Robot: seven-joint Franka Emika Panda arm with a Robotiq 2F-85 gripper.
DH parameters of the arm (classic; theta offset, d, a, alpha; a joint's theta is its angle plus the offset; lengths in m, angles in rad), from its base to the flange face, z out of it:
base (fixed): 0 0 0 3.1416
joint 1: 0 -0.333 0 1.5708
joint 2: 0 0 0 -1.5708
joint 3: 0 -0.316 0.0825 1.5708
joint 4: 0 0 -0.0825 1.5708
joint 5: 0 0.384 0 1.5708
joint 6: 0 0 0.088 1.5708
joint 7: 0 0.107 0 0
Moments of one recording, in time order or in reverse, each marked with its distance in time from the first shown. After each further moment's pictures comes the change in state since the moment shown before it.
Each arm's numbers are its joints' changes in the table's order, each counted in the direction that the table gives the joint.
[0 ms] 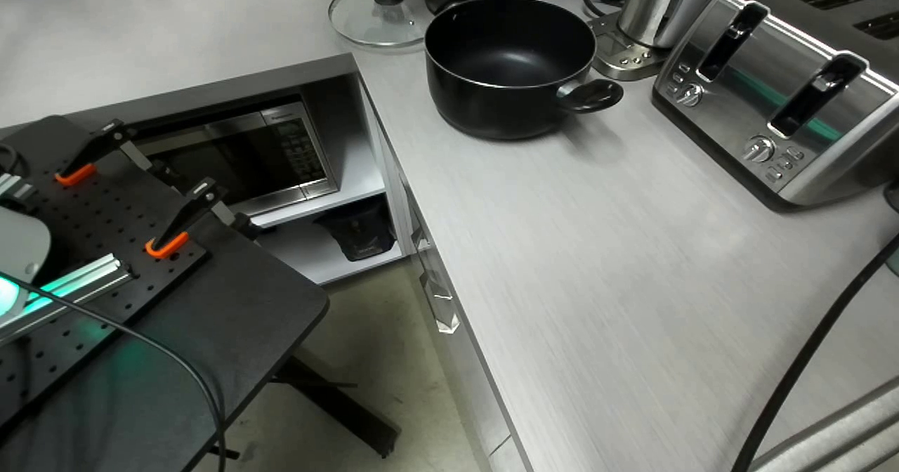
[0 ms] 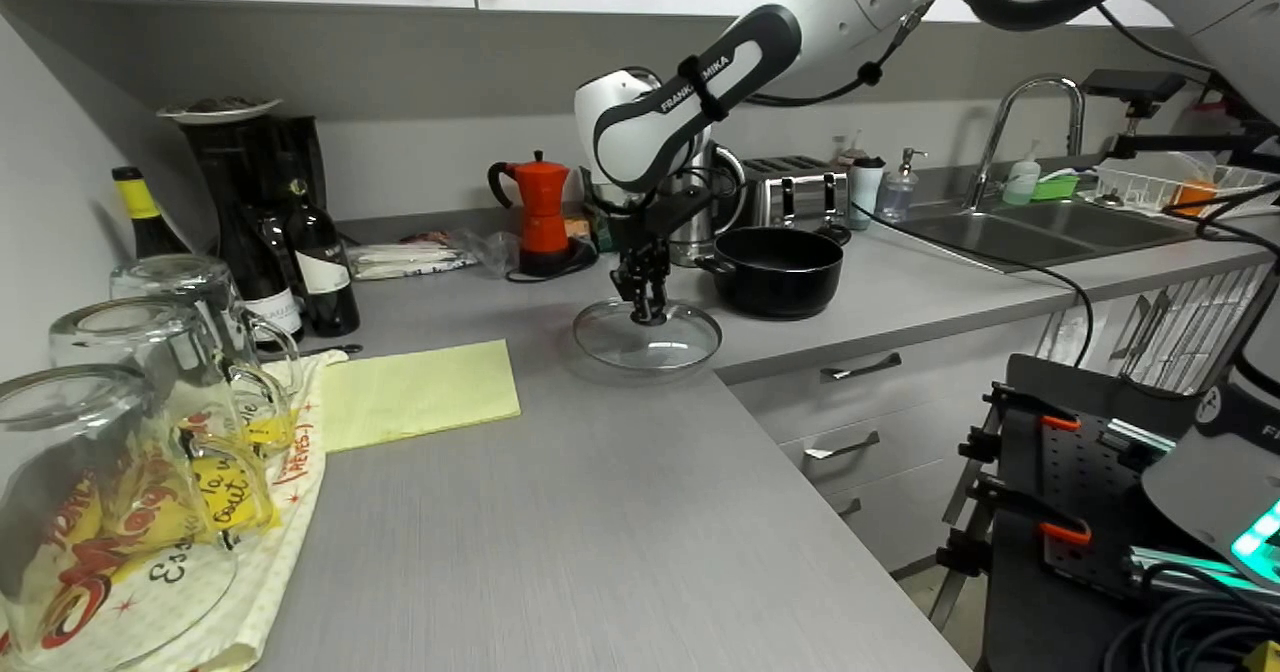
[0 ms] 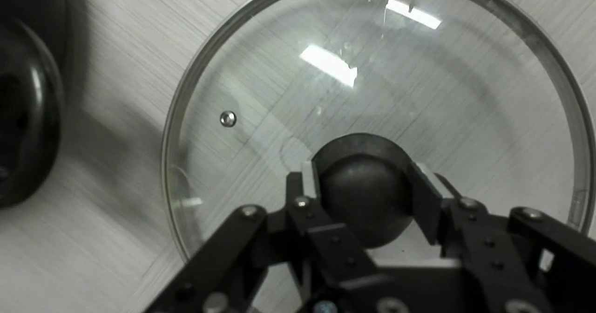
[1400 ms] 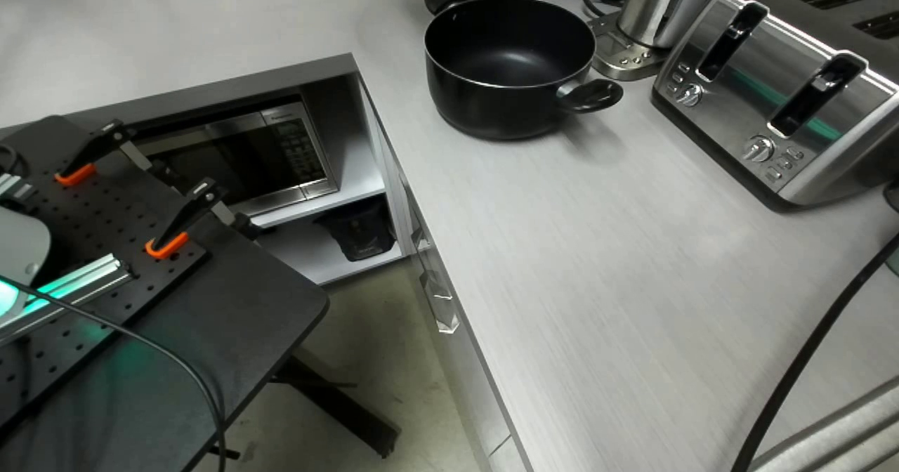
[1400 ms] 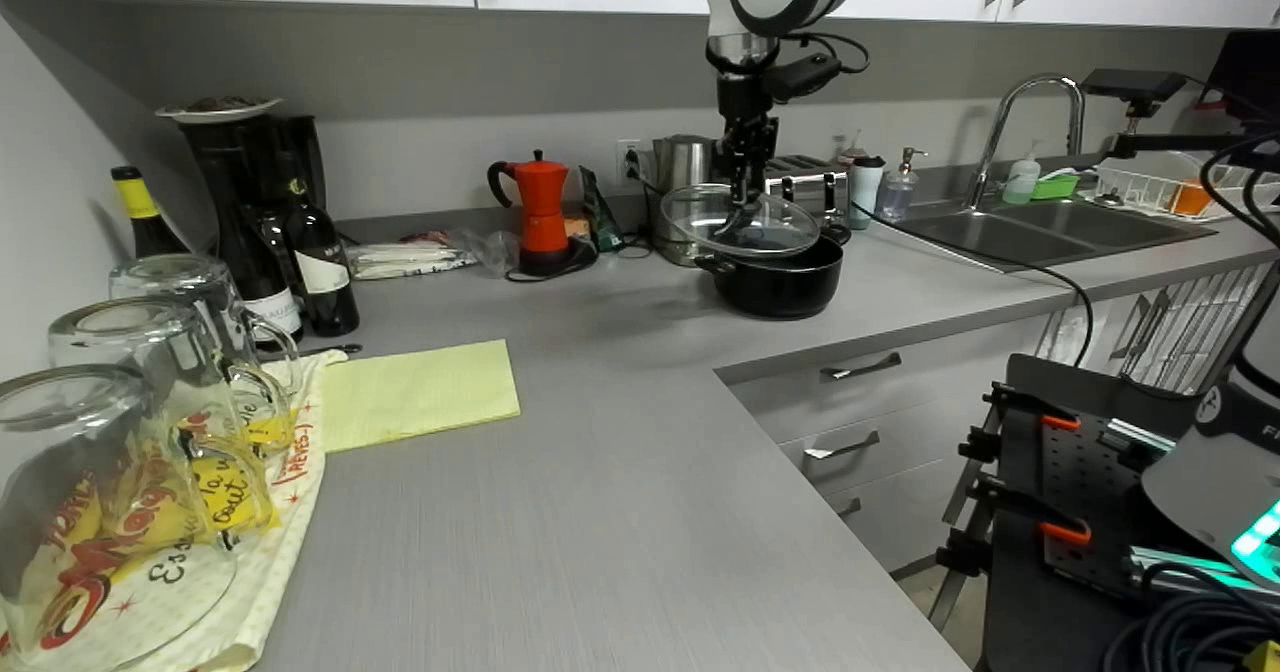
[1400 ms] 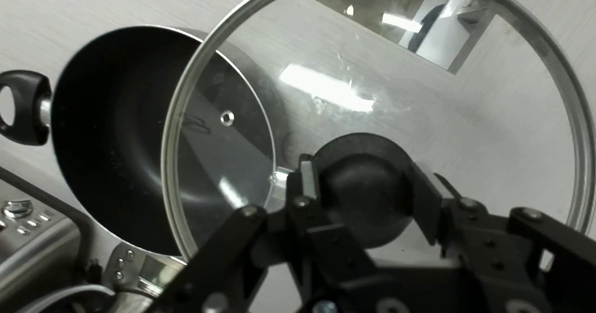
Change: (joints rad) arm 0.071 -0.629 0.088 0.565 -0.046 0.066 0.051
